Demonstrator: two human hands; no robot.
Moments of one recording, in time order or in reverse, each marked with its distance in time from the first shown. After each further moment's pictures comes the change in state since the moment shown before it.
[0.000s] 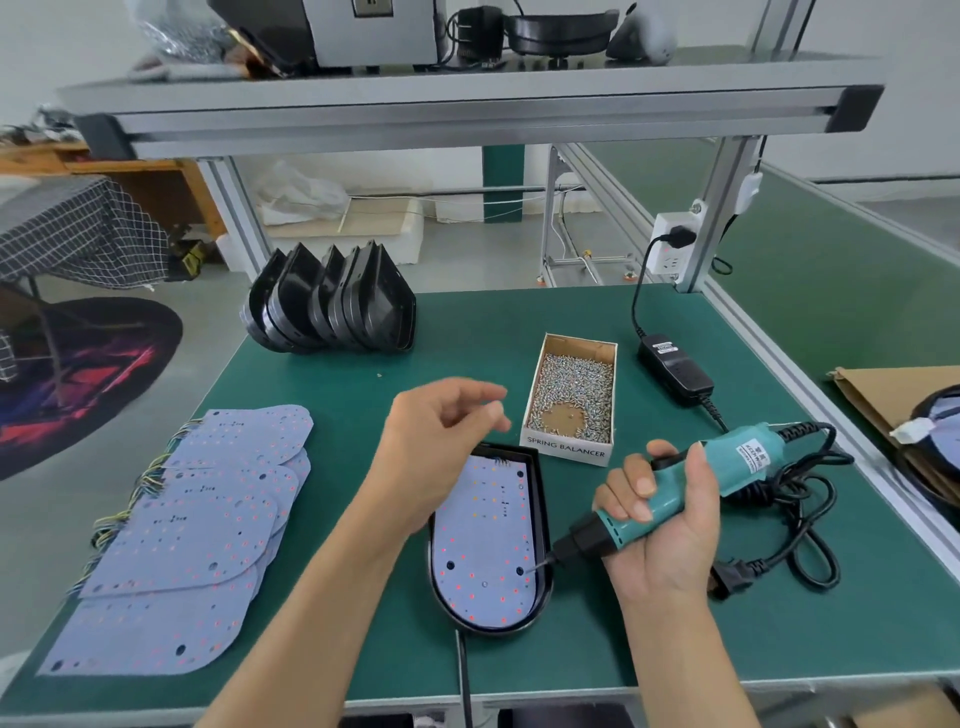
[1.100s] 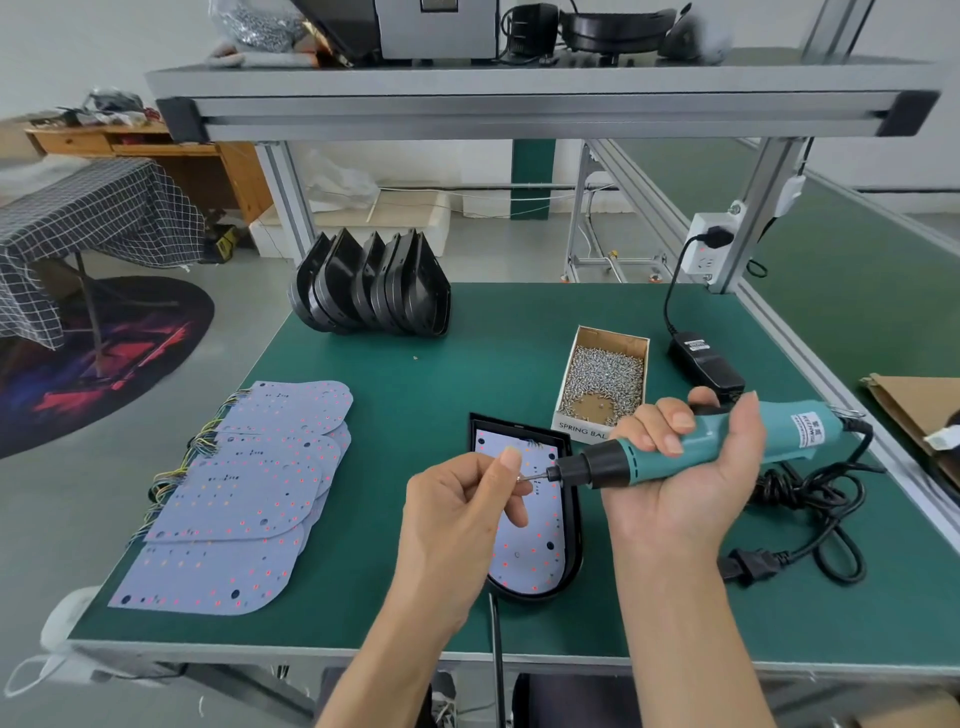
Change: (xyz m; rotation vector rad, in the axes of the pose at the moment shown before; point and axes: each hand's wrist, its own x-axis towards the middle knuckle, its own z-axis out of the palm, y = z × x) left_hand -0.093 -0.013 0.007 -0.187 0.165 -0.073; right_hand -0.039 0.001 0.096 -0.010 0.070 -0.095
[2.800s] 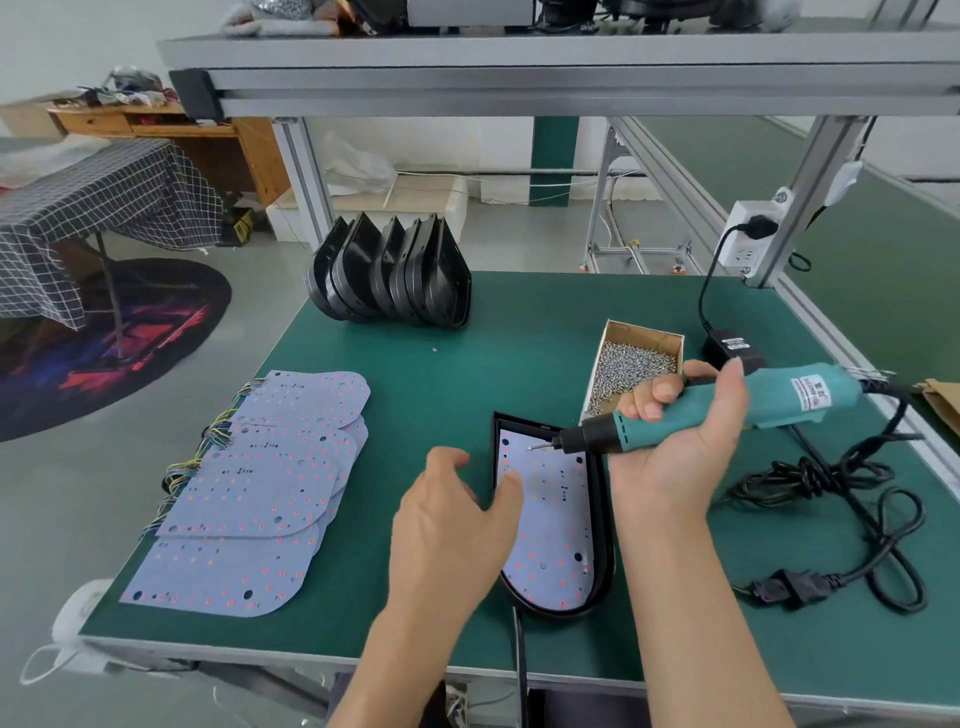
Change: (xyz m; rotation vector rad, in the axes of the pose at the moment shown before) left_hand 0.019 -0.022 -0.016 0.704 0.171 -0.167; right_hand 0.059 0.043 -0.013 -0.039 0.021 -0.084
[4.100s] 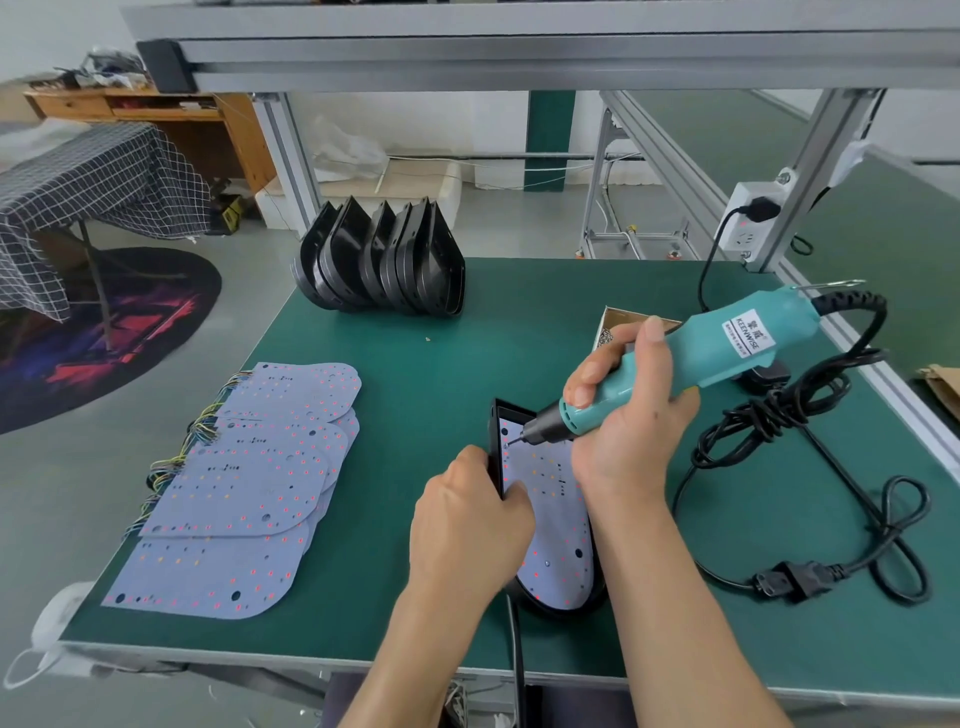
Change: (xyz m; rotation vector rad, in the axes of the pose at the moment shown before) left_hand 0.007 0.012 0.013 0.062 -0.061 0.018; right_hand -0.001 0.029 0.016 -0.288 -0.172 -0.120
